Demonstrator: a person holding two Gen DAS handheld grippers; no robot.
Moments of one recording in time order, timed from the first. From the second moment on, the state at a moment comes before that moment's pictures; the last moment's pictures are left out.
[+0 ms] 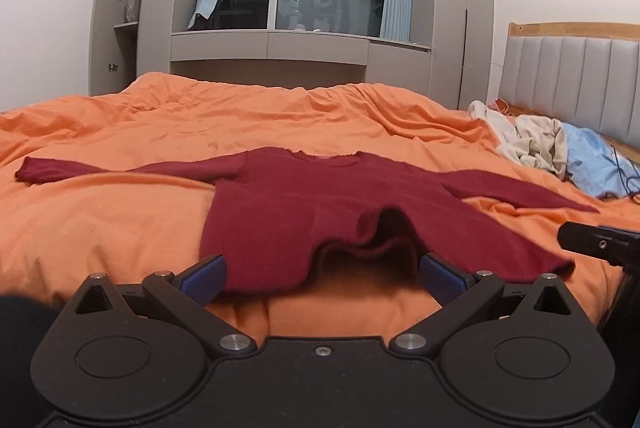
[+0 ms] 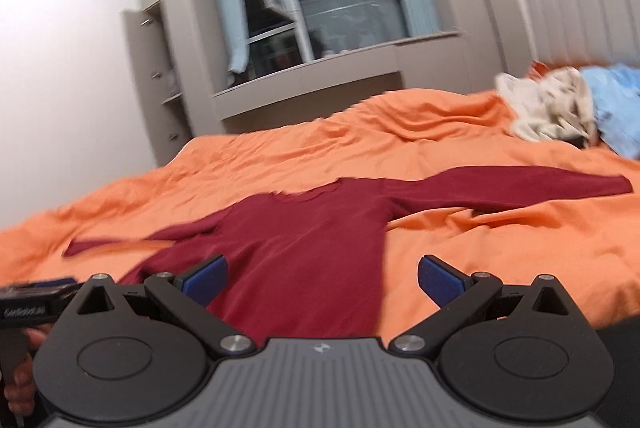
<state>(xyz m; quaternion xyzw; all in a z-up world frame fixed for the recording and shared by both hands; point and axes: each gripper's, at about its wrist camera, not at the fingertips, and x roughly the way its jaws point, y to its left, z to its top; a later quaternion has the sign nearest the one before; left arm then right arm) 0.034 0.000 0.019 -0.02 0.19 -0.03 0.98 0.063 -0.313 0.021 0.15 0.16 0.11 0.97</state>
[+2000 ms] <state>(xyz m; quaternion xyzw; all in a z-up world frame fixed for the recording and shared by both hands) 0.332 -0.019 -0.003 -0.01 0.35 -0.09 0.93 0.325 -0.537 0.001 0.23 0.14 -0.27 0.92</state>
